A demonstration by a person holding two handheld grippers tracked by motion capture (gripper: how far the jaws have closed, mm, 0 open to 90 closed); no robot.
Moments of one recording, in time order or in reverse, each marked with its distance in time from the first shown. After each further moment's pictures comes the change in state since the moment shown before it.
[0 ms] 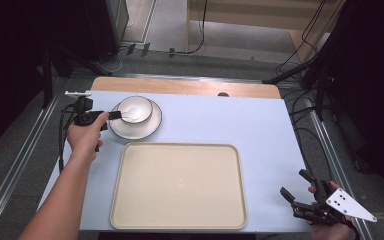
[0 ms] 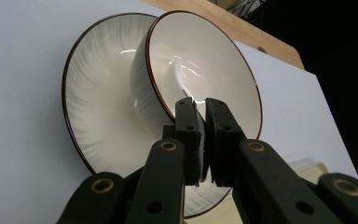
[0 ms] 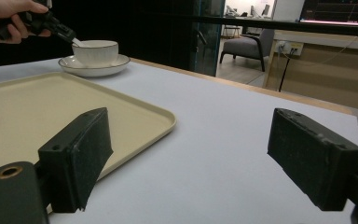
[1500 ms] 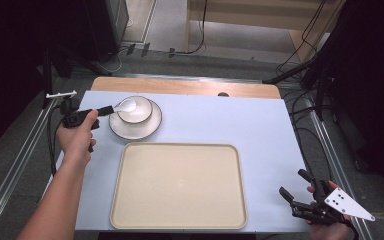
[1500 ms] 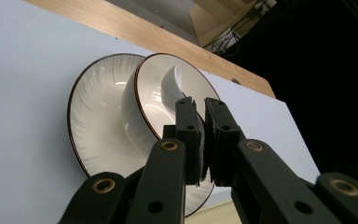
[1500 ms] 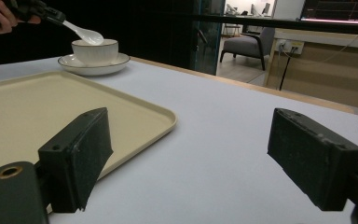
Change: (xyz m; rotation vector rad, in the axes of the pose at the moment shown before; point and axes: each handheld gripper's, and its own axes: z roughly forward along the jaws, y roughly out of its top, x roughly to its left) left arm -0.002 -0.004 -0.034 -0.159 -0.070 0.002; right arm 0.001 -0.001 0.003 0.003 0.000 0.003
